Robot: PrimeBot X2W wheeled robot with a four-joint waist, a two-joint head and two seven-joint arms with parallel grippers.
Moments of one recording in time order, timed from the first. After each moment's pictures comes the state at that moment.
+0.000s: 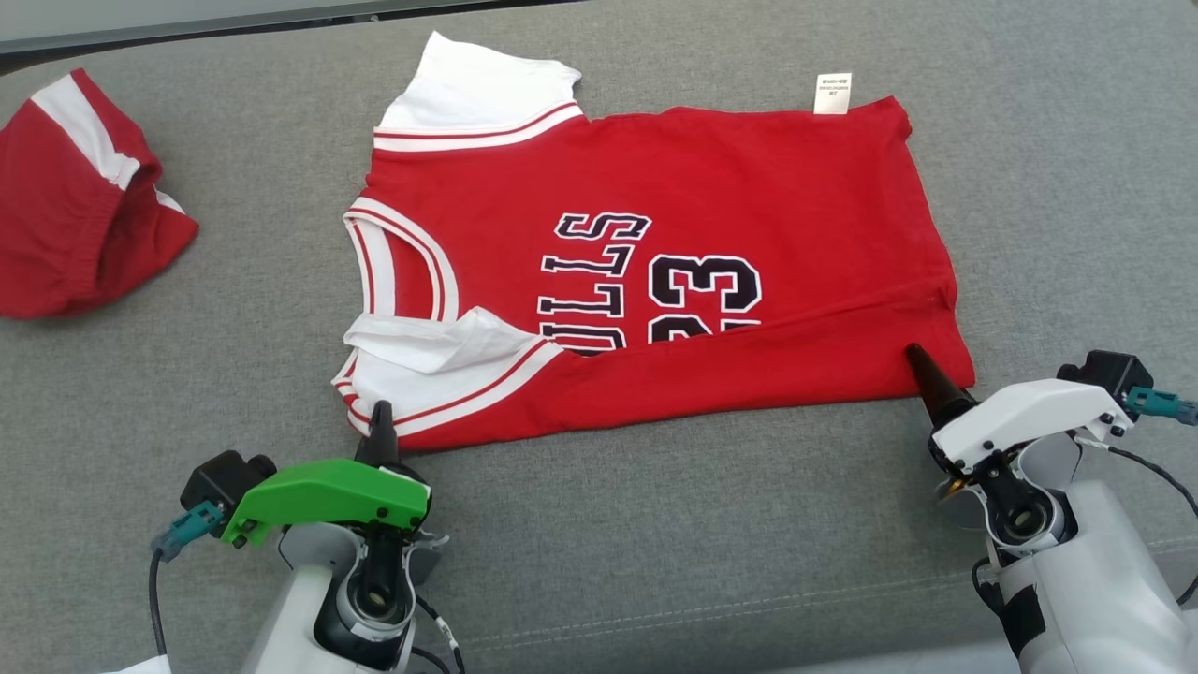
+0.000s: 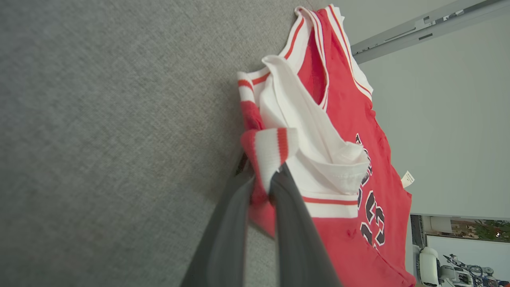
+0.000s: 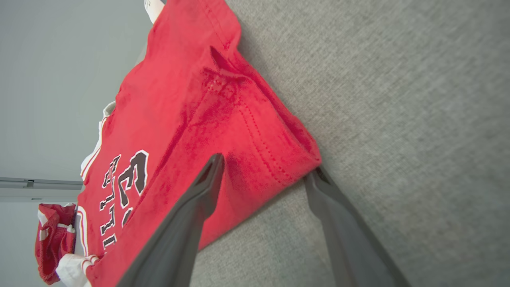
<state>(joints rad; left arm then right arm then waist) -0.29 0.08 -0.30 0.42 -1.26 0.20 -0.15 -0.43 -0.06 -0.15 0.65 0.81 0.13 0.20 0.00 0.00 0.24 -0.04</state>
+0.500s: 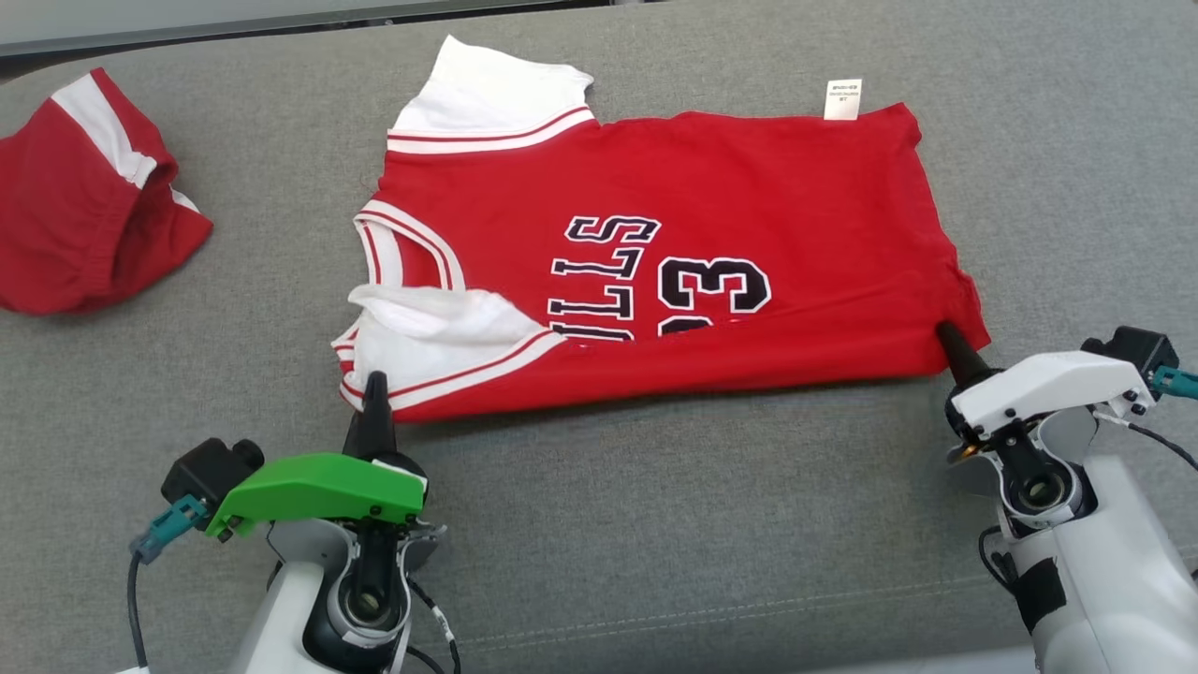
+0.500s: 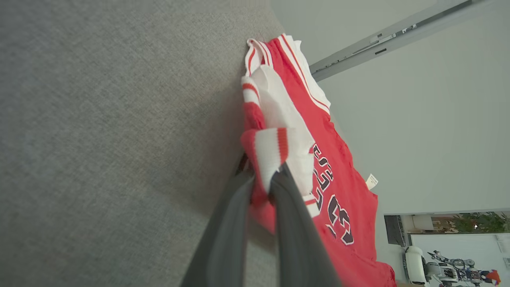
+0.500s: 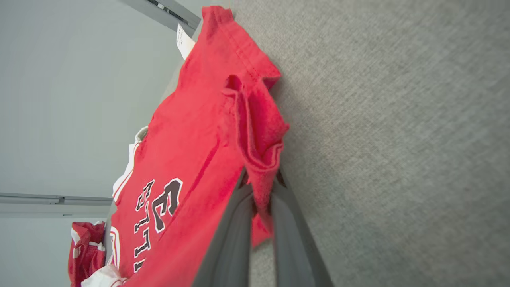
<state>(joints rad) -0.25 0.10 -0.31 0.27 -1.23 0.21 -0.16 -0.48 -0.10 -0.10 0.66 0.92 0.13 0.14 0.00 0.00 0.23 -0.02</state>
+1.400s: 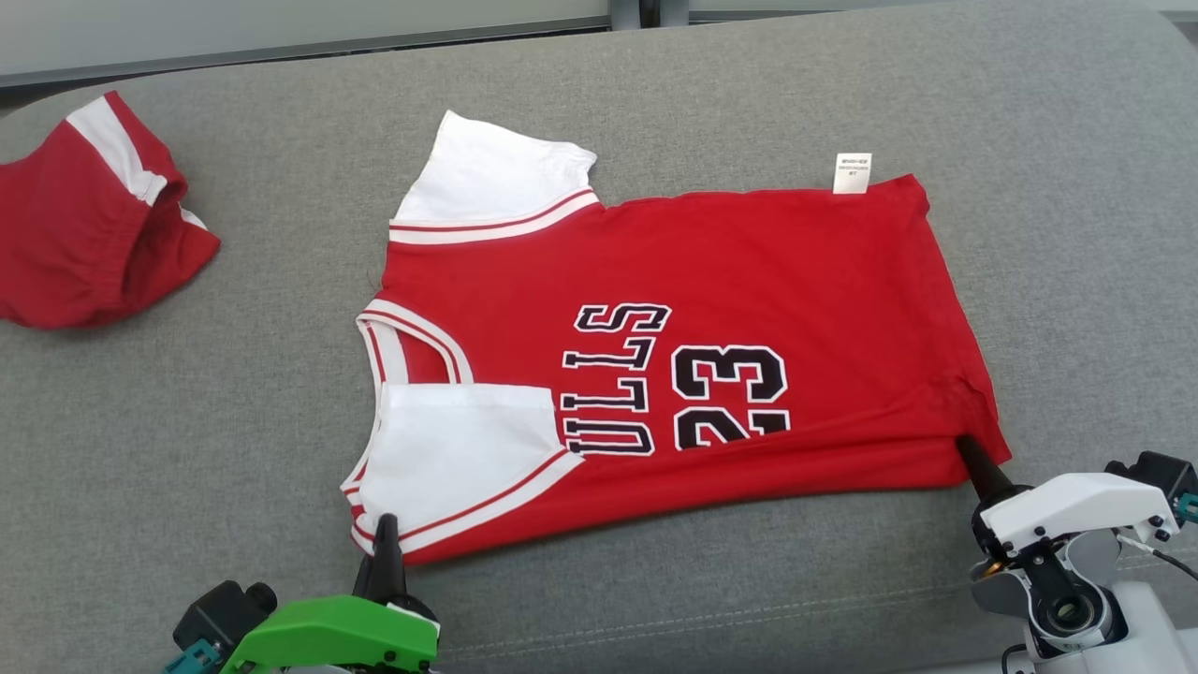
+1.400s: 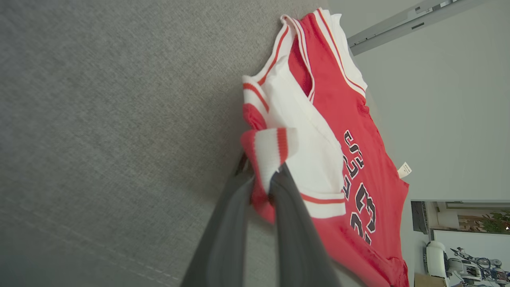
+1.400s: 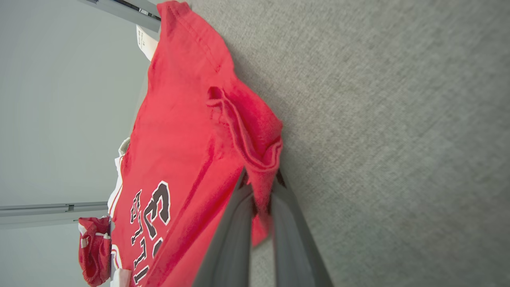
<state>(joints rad) 0.05 0.13 -0.34 0.02 -1.21 0.32 -0.17 -0.23 -0.08 -0.18 0.49 1.00 0.13 0.19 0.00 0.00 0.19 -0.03</state>
